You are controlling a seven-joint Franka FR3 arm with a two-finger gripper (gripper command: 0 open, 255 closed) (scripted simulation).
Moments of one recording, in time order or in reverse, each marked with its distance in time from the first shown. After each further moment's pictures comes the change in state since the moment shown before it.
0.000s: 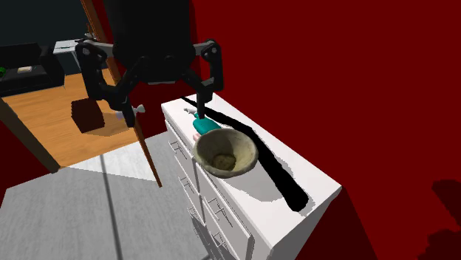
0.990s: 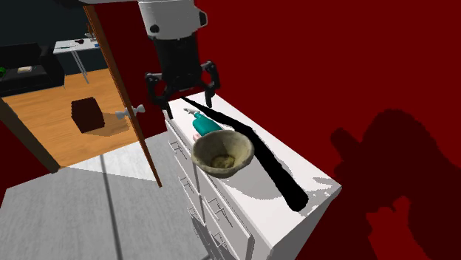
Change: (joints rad) arm 0.011 0.500 0.013 0.211 -0.117 0.235 -0.106
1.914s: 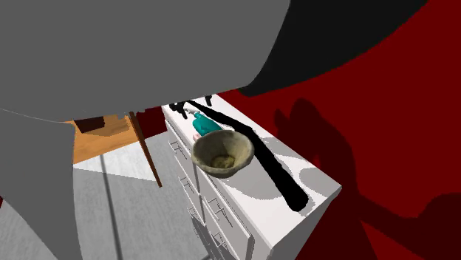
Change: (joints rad) arm 0.021 0.566 0.014 0.451 -0.152 0.064 -0.061
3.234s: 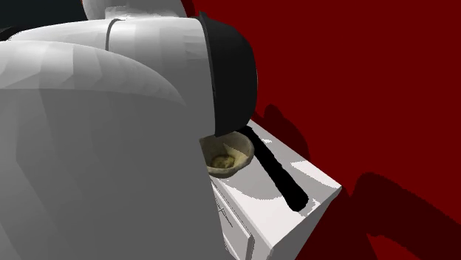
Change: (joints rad) arm 0.018 0.406 -0.016 0.396 -0.080 -0.012 -0.057
